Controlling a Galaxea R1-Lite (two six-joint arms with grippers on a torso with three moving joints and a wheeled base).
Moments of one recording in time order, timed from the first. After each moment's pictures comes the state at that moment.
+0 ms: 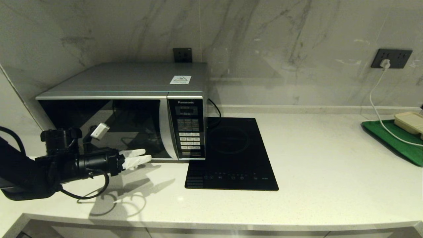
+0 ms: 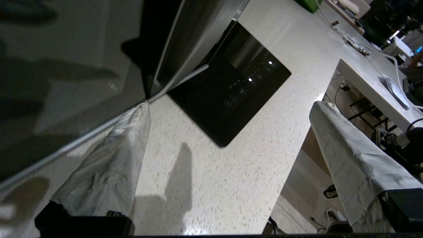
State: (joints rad) left arm 0.11 1.98 -0.76 -0.74 -1.14 0.01; right arm 0.01 0.00 -0.02 0.03 -0.05 0.10
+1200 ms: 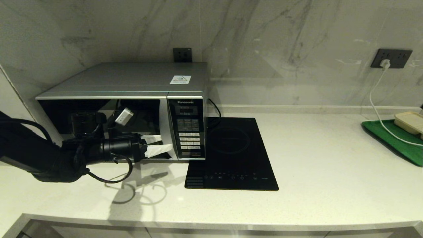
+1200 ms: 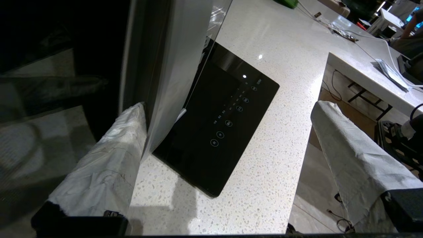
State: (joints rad) left arm -0.05 2.01 -0.92 -0.74 -1.10 0.02; right arm 0.01 0.00 -0.02 0.03 -0.05 0.10
